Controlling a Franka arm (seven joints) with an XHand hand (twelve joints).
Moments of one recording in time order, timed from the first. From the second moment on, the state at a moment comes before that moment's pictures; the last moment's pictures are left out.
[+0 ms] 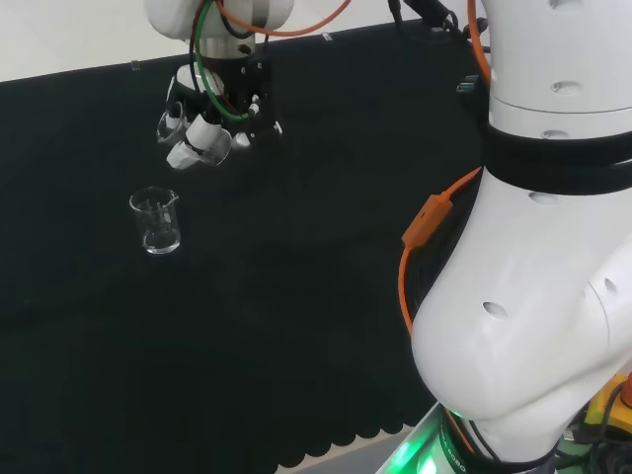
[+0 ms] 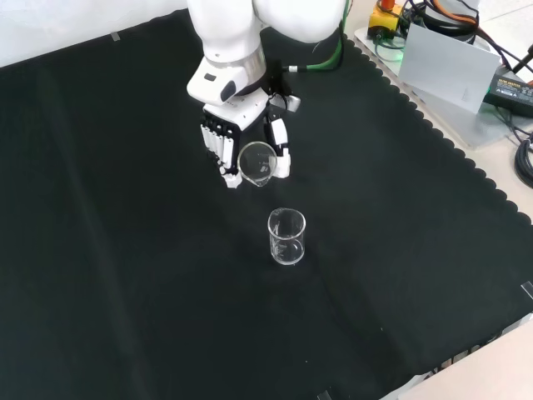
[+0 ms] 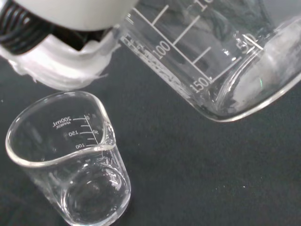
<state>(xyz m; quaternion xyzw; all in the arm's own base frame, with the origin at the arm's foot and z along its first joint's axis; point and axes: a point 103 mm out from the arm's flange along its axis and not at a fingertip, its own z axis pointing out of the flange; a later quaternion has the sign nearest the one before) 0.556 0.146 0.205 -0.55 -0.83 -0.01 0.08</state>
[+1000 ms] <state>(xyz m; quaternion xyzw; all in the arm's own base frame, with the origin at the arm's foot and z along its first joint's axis) 0.575 0.111 0.147 -0.54 -0.81 -0.13 0.16</state>
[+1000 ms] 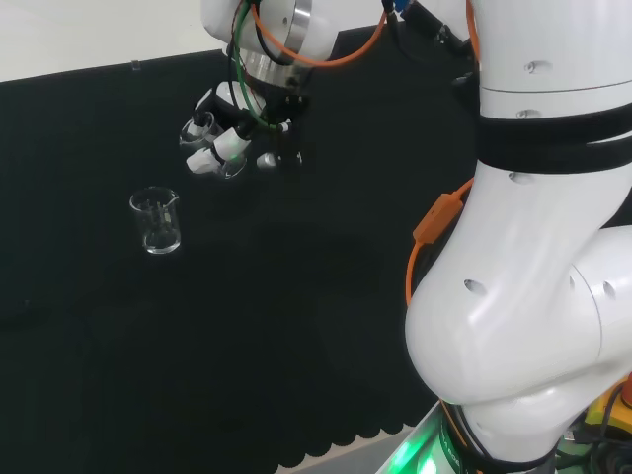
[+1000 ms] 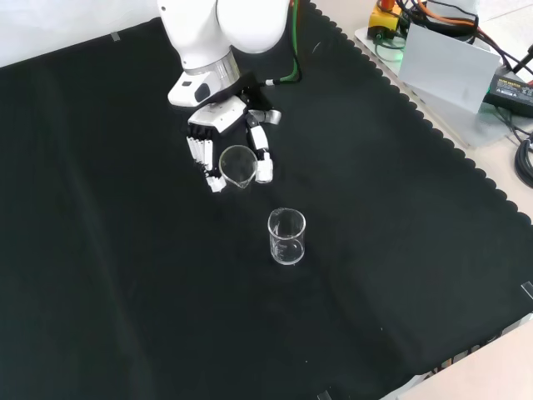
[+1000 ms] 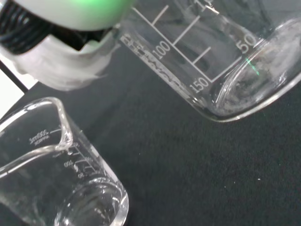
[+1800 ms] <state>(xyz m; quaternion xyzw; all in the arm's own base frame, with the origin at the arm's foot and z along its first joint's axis) 0.596 0.119 0.101 -0.54 -0.79 -0.19 0.21</state>
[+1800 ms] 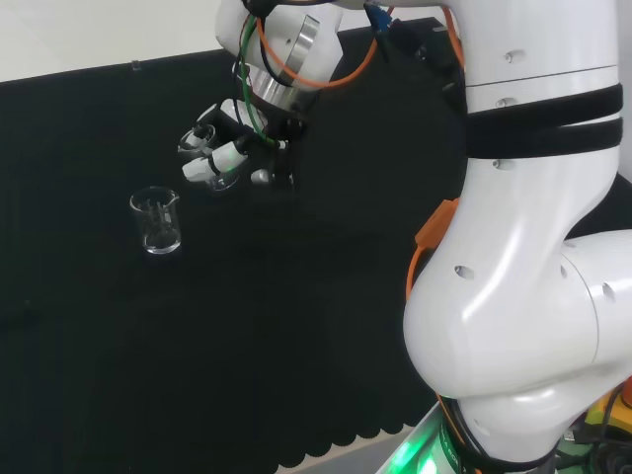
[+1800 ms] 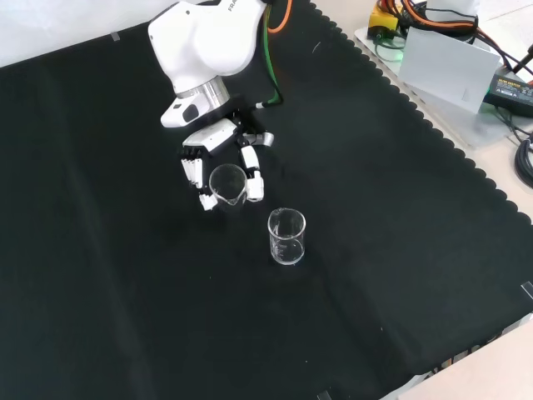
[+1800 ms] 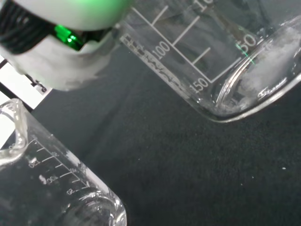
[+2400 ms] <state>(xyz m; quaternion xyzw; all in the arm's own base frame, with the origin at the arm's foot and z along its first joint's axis) 0.604 0.122 0.082 -0.54 -0.78 -0.22 0.23</state>
